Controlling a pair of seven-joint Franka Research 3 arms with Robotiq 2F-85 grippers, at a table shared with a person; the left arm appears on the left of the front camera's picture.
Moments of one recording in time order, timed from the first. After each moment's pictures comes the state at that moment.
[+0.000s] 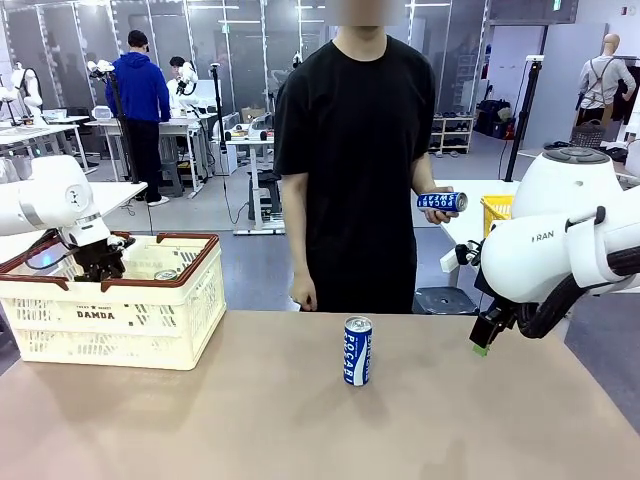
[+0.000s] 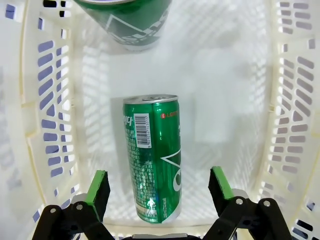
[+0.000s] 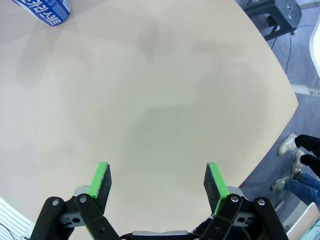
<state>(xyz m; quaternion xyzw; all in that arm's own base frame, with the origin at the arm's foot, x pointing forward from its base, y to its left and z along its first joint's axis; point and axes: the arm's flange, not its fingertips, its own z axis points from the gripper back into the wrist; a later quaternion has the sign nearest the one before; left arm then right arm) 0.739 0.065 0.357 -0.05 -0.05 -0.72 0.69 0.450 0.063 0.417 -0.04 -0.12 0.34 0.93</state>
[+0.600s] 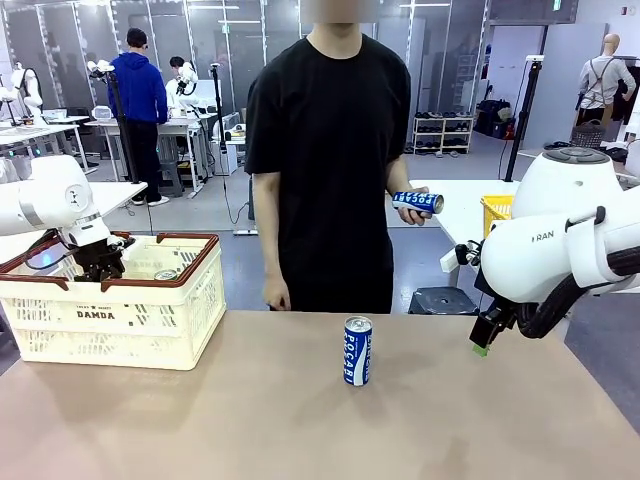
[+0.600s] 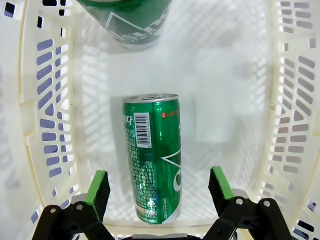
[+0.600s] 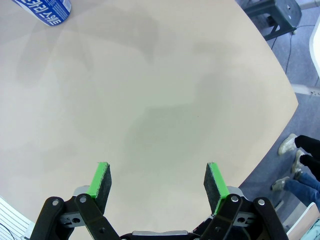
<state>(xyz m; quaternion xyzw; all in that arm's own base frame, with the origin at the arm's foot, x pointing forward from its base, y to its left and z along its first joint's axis) 0.739 0.065 0.354 -0.05 -0.04 -0.72 0.69 0.450 0.063 0.417 -0.04 -0.12 0.34 0.93</state>
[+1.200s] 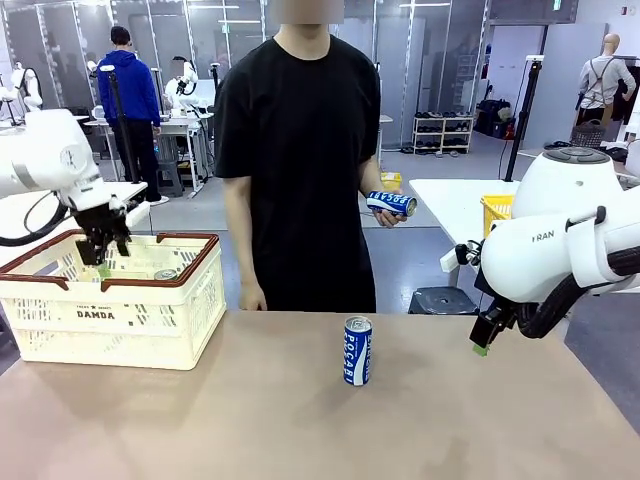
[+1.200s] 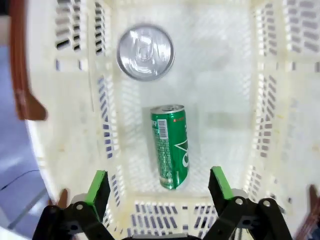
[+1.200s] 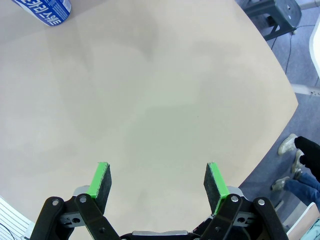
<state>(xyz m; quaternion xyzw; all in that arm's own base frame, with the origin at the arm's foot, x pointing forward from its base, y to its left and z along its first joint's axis) 0.722 0.024 0.465 0.00 -0.08 -0.75 0.66 0.450 0.063 0.417 -0.04 -0.12 0.34 0.93</state>
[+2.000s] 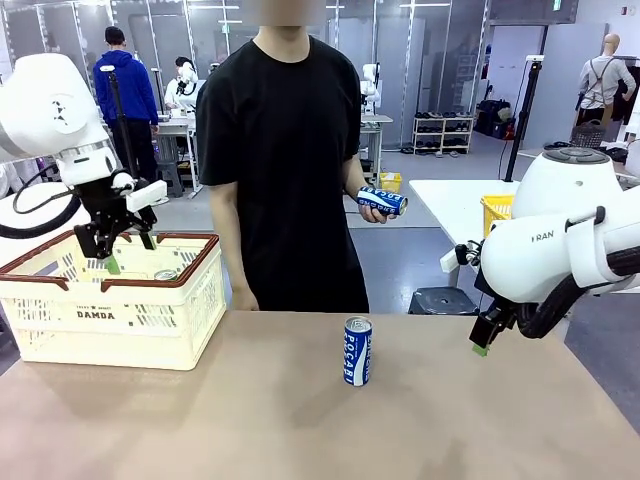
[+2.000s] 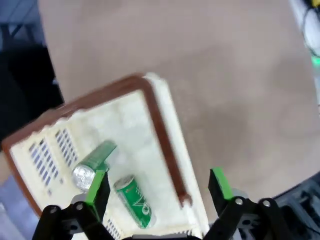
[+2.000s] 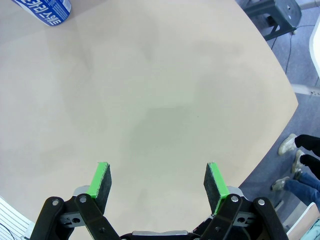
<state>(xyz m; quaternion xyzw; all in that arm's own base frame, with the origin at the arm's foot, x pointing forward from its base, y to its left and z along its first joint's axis) 0.578 -0.079 0.525 -0.04 -0.09 -0.84 0.54 0.450 0.063 0.417 -0.04 -0.12 0.34 0.93</state>
